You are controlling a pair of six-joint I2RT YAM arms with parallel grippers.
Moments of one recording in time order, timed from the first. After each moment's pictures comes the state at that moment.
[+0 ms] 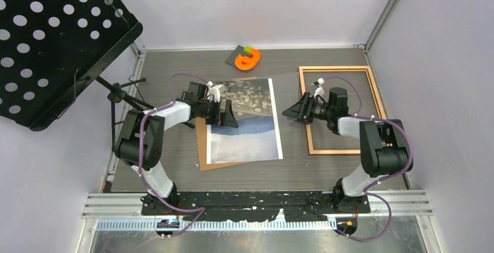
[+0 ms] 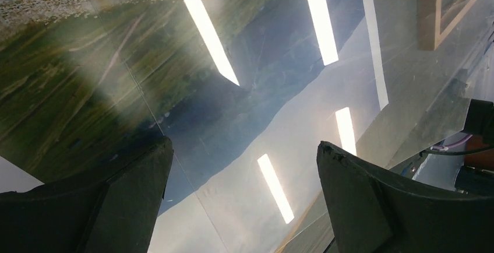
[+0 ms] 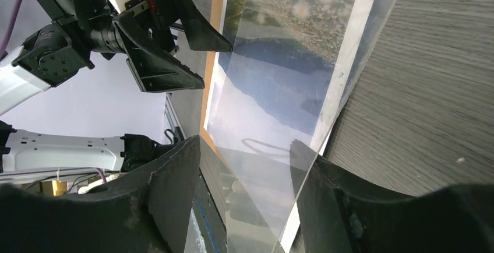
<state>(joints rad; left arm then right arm) -0.29 1.73 0.94 -0.20 0.66 -0.18 0.05 1.59 0.62 0.44 -0.97 0.69</state>
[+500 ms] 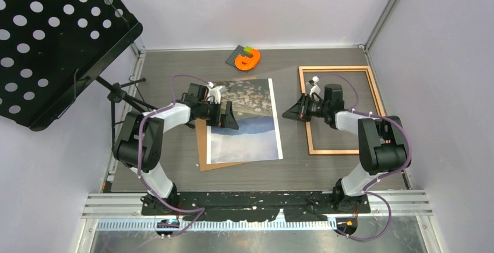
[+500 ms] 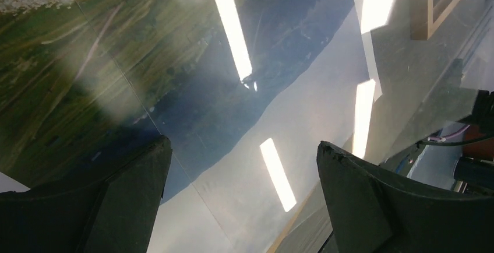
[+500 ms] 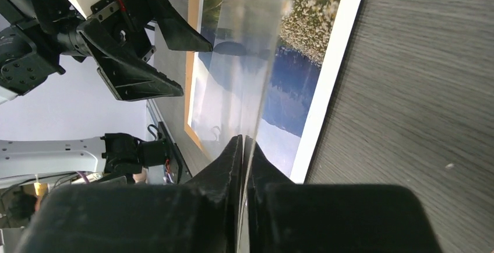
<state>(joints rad) -0.30 1.71 0.92 -0.19 0.68 -0.18 0.09 1.62 0.70 0.27 -0.92 0.59</state>
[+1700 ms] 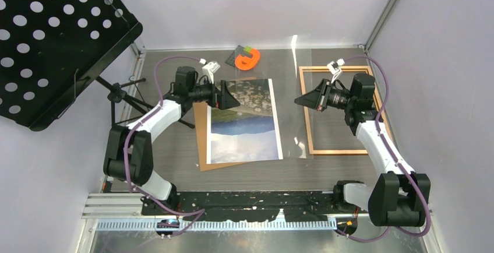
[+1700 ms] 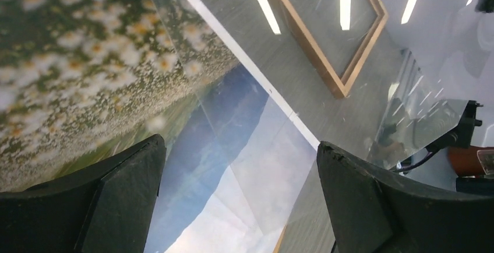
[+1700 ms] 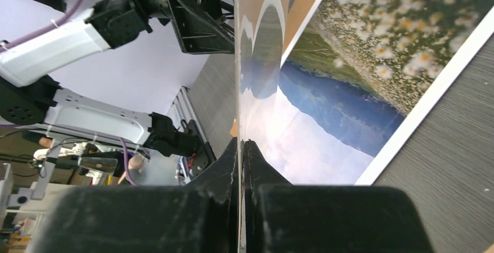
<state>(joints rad) -0.25 1.56 1.00 -0.02 0.79 -0.22 -0.03 1.16 0.79 0.06 -1.10 0.54</state>
